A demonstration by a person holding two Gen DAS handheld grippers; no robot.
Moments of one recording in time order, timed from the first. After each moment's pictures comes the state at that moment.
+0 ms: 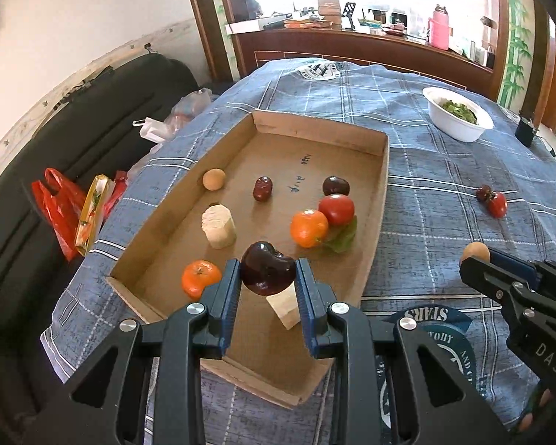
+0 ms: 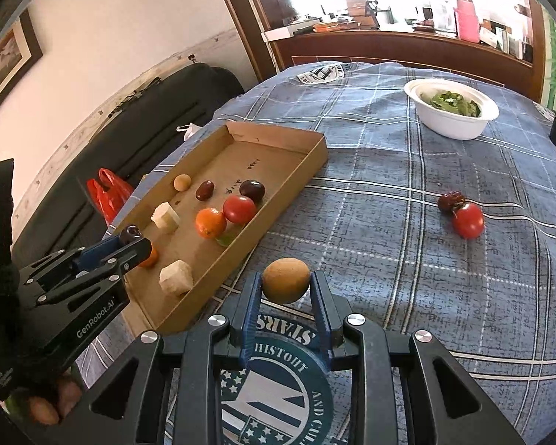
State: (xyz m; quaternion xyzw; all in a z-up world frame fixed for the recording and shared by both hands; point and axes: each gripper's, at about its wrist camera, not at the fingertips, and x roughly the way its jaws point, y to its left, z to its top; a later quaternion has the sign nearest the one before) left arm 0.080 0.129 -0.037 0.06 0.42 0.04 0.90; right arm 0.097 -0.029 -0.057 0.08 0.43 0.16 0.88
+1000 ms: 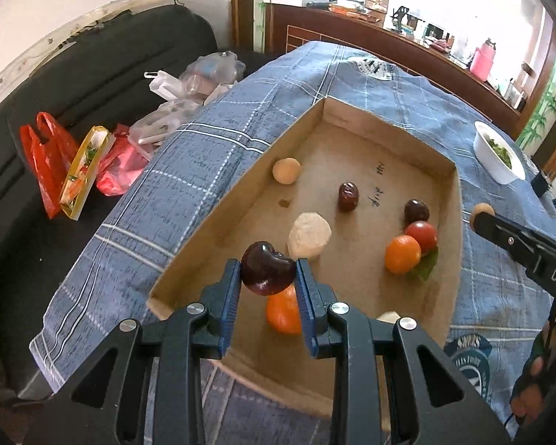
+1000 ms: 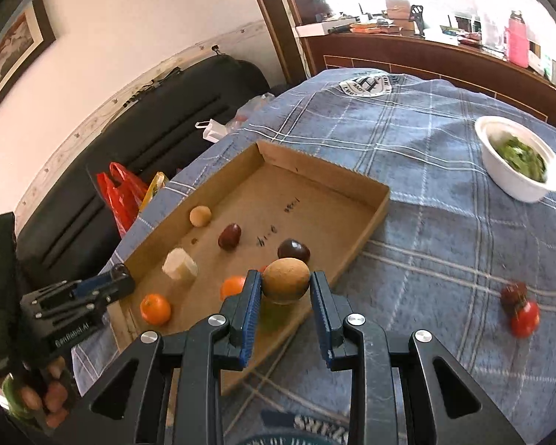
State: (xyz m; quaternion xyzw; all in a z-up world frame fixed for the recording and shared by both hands) left arm 0.128 0.231 -0.052 -0.04 0.47 0.04 0.88; right arm 0.182 0.029 -0.047 0.05 0.44 0.20 0.88
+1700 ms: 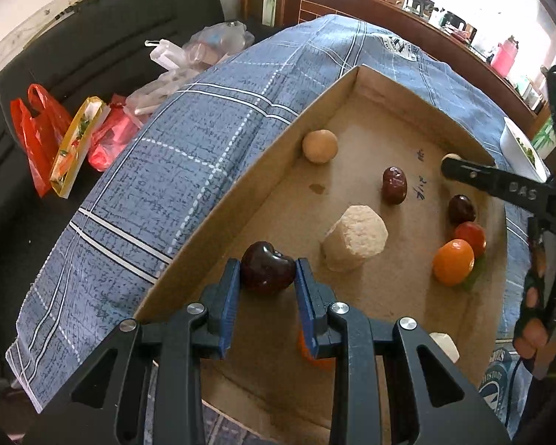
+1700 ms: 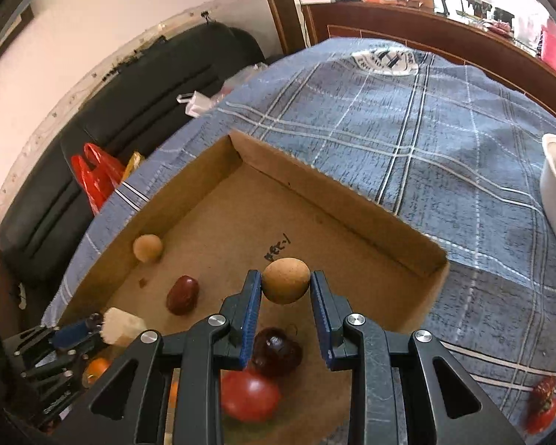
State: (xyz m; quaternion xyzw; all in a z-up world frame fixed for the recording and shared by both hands) left arm 0.152 0.249 -0.091 -0.06 0.51 0.04 0.86; right arm 0.282 0.069 -0.097 0.01 0.49 0.19 0.85
